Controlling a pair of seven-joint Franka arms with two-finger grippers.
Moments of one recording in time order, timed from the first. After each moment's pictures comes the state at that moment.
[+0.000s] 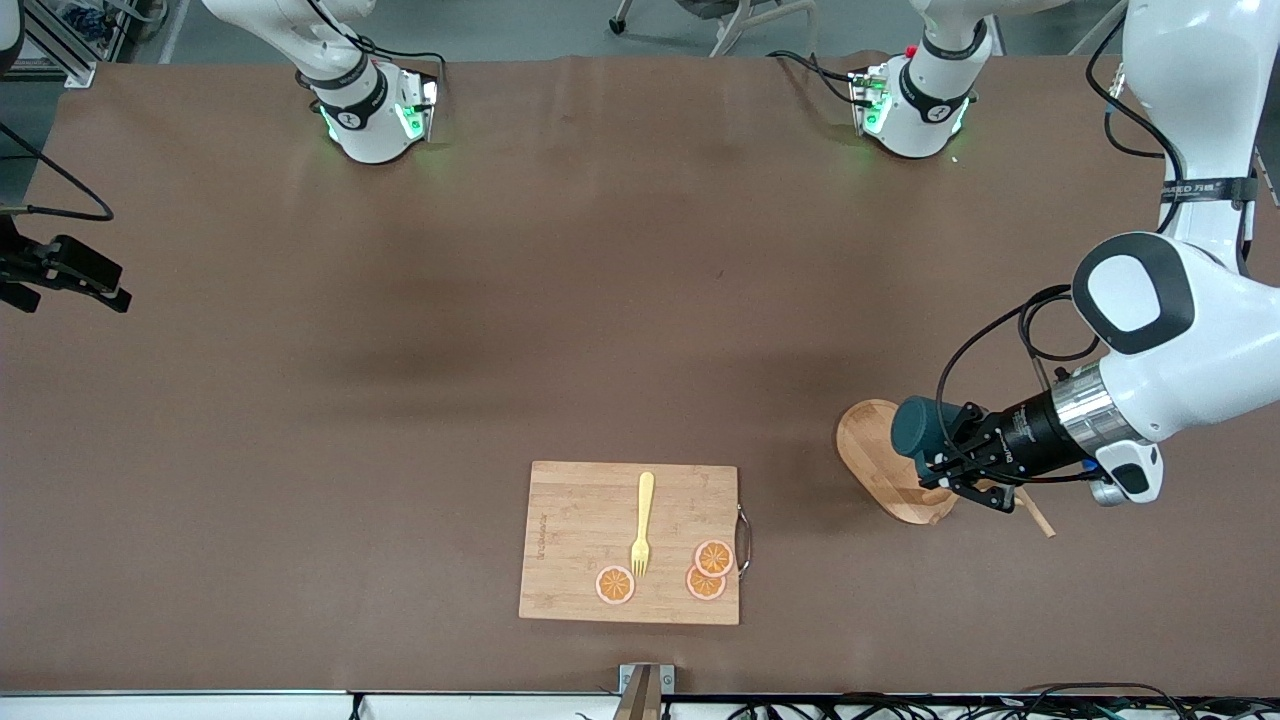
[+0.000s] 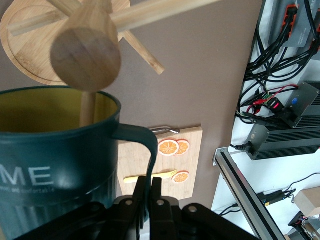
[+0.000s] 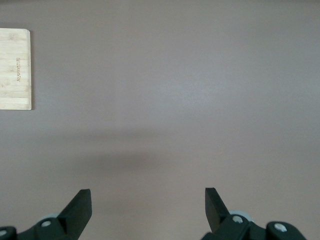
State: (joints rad) left arm 0.05 0.46 -0.21 -1.53 -0.53 2.20 -1.31; right arm 0.03 0.03 -0.10 -1.56 0.00 1.65 -0.07
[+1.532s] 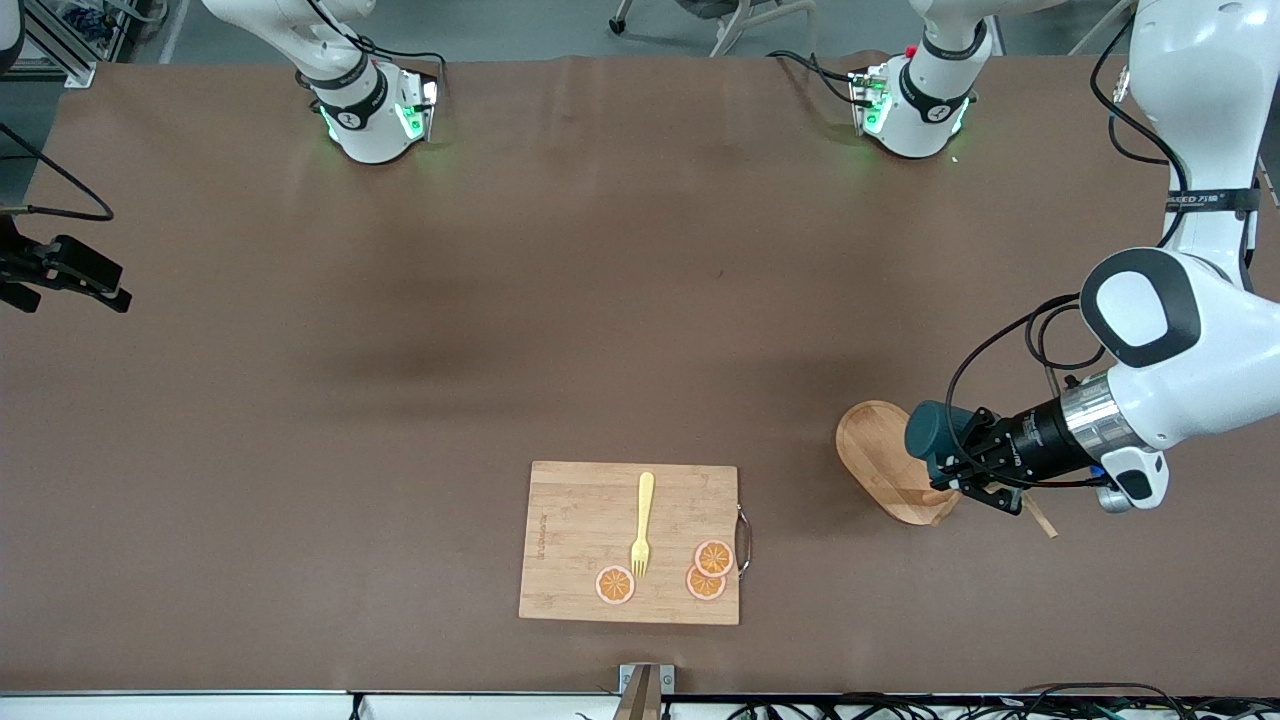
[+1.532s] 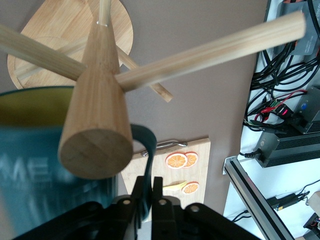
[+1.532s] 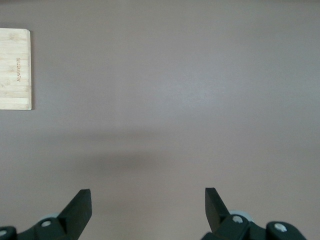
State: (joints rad) left arm 0.08 0.48 -0.21 -1.55 -0.53 2.20 -1.20; right arm 0.03 0.03 -0.10 -1.56 0.00 1.65 -0.07
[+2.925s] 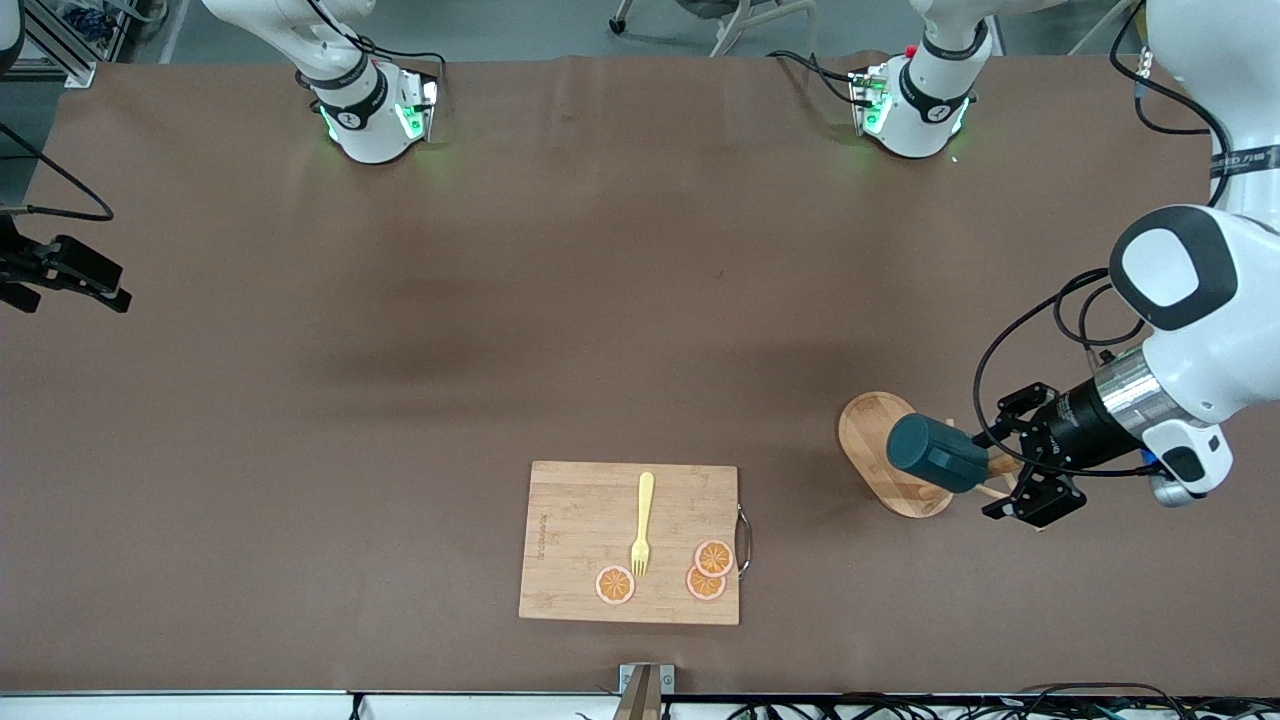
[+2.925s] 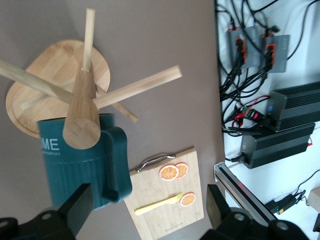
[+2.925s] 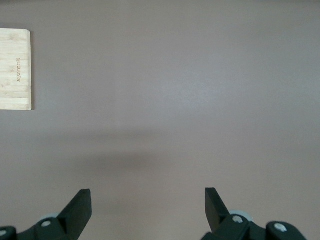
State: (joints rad) left arm 0.08 0.38 -0.21 -1.53 -0.35 2.20 -1.20; right arm 0.03 0.03 -0.10 -1.56 0.00 1.65 -0.07
